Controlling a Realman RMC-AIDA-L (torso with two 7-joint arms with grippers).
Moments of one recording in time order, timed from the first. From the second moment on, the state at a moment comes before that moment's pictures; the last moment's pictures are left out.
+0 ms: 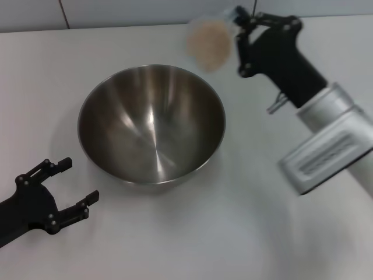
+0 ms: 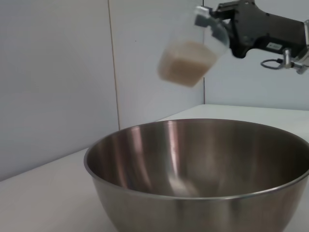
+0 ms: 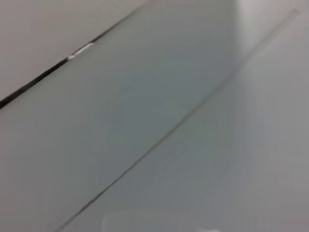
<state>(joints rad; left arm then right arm) -0.19 -2.03 0.90 0.39 1.56 1.48 -0.65 0.65 2.09 -0.02 0.22 -1.74 -1.47 -0.66</state>
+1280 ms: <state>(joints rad) -0.22 -2.04 0.90 0.38 1.58 1.47 -0.65 0.61 2.09 -0.03 0.48 -1.97 -1.34 -2.53</state>
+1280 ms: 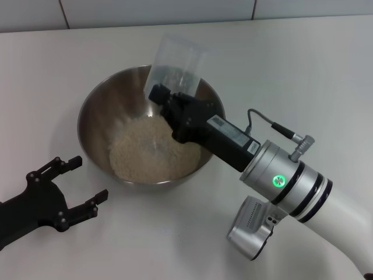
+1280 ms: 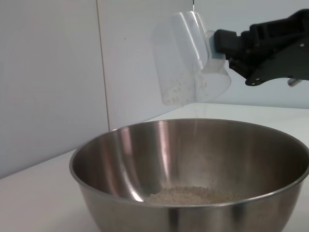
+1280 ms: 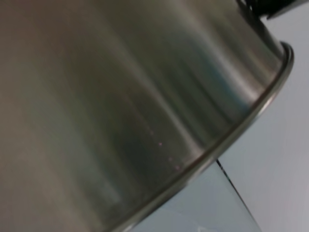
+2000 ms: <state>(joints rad) -0.23 -2.04 0.90 0.38 1.58 1.47 -0.64 0.49 2.09 0.19 0.69 -1.95 -1.33 -1.65</state>
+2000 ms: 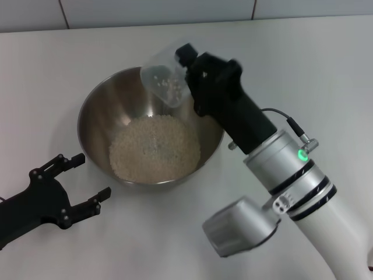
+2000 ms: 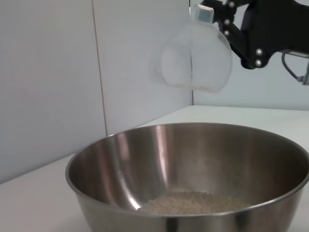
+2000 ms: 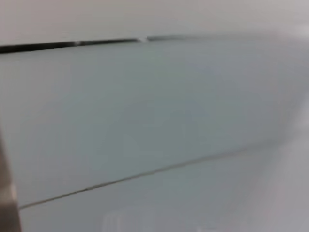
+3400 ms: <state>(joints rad) -0.21 -2.04 0.86 0.39 1.57 1.48 -0.63 0.47 2.09 0.37 0.28 -1.88 -1.15 0.03</state>
